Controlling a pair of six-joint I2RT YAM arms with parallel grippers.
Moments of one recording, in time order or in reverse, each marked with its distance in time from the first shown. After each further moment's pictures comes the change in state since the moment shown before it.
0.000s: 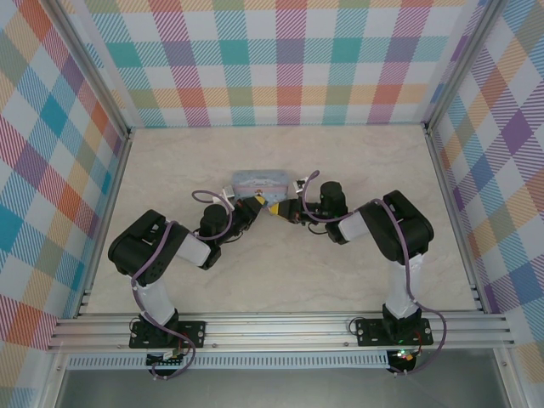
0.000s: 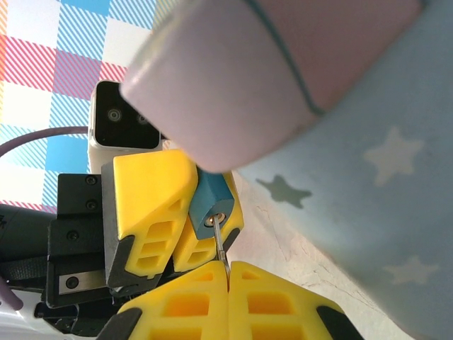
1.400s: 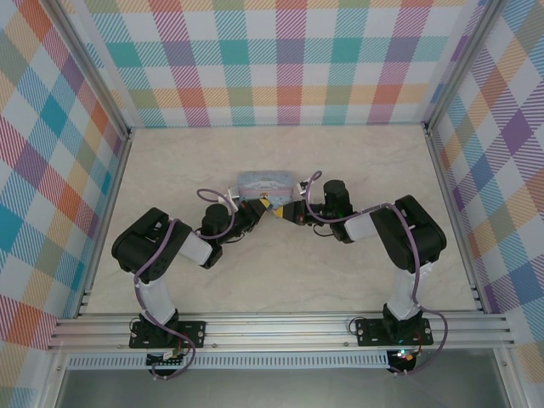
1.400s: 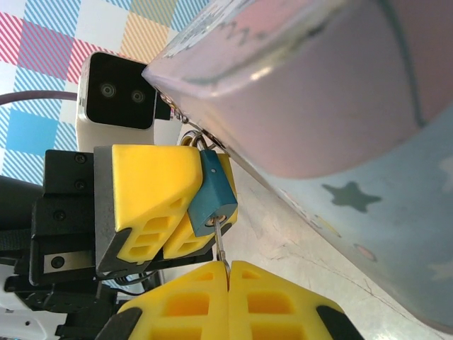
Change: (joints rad) left arm 0.000 0.031 0.020 0.002 0.098 -0.005; right arm -0.023 -0.114 -0.032 -0.224 0.014 -0.217
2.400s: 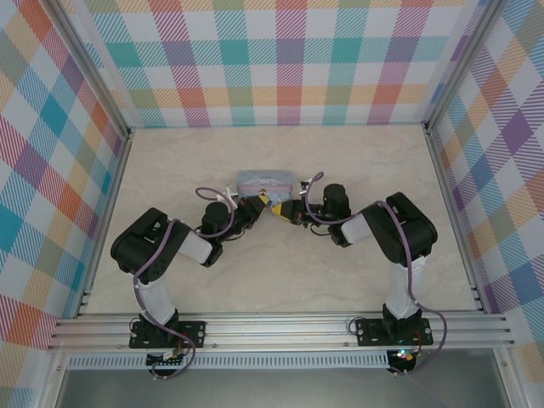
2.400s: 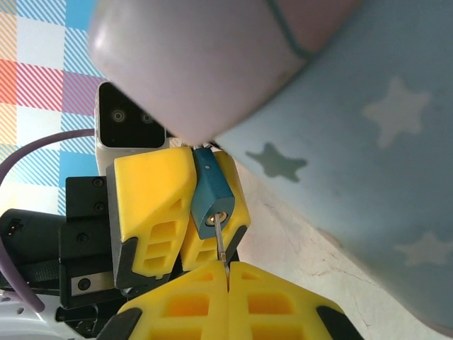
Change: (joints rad) left arm 0.001 -0.009 0.014 -0.003 -0.031 -0.006; right arm 0.013 0.082 -0.014 0.255 0.000 0.309
